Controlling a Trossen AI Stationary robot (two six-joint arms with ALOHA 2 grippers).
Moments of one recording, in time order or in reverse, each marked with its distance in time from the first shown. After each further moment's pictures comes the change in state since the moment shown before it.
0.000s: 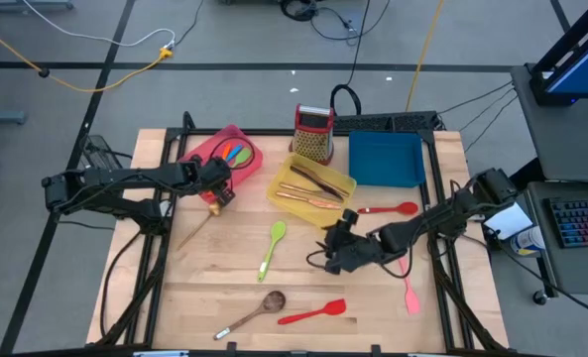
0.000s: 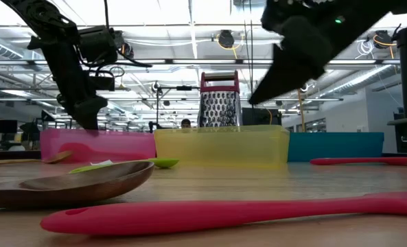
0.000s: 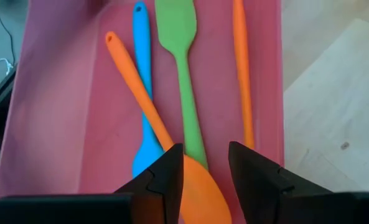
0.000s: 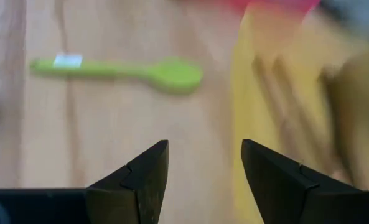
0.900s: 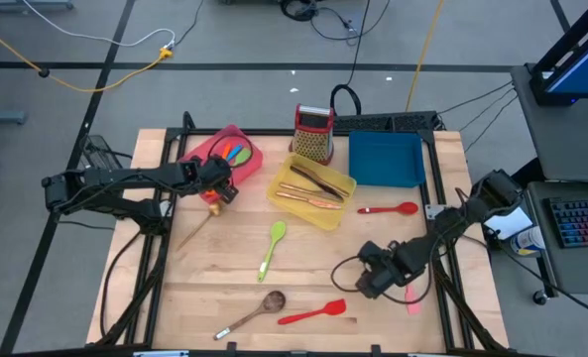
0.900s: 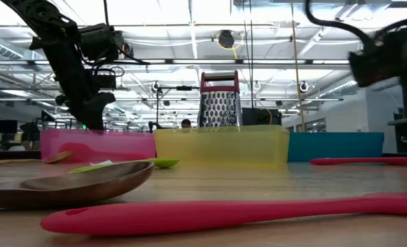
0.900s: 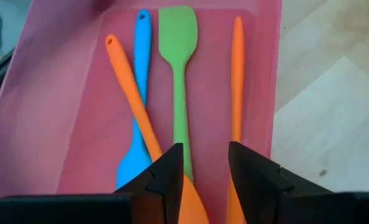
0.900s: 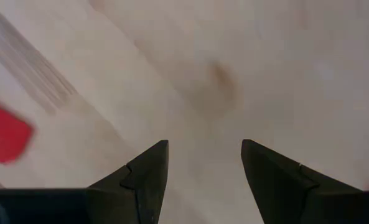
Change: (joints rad) left arm 0.000 0.000 0.000 0.047 0.009 -0.115; right arm 0.226 -0.025 0.000 -0.642 -0.509 0.948
